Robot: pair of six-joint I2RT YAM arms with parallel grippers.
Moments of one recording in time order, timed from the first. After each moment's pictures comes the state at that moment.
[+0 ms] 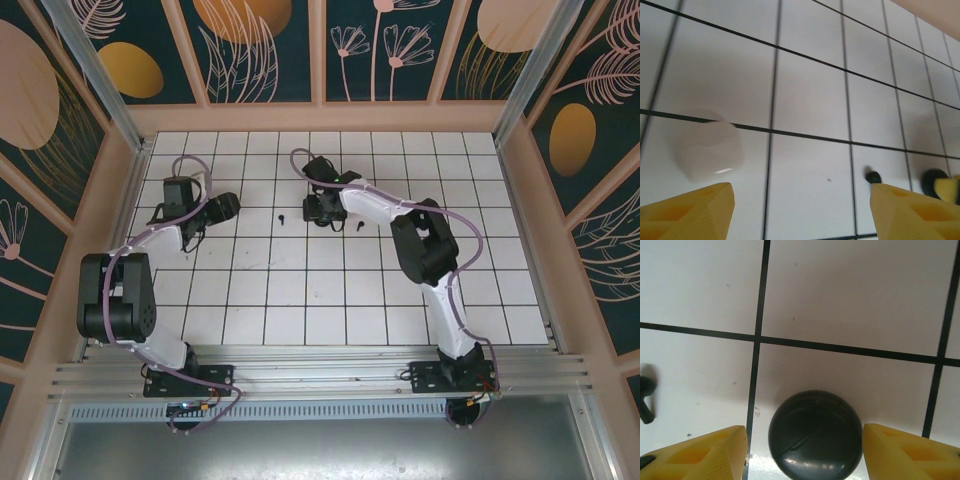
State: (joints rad) left arm -0.01 1.59 0.87 0.02 0.36 -0.38; right arm 0.66 2.25 1.80 -0.67 0.06 0.50
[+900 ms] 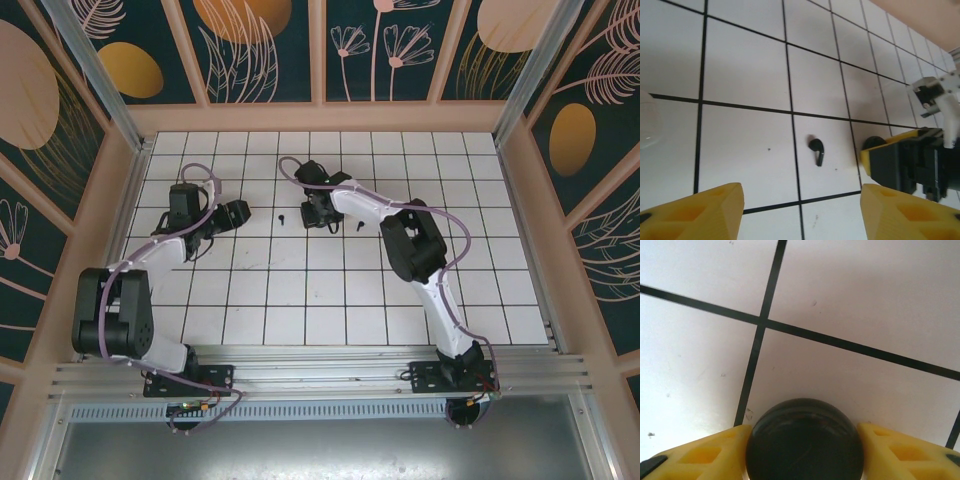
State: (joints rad) left arm -0.07 1.49 0.77 0.07 0.46 -0.43; right arm 0.69 2.33 1.88 -0.75 0.08 0.38
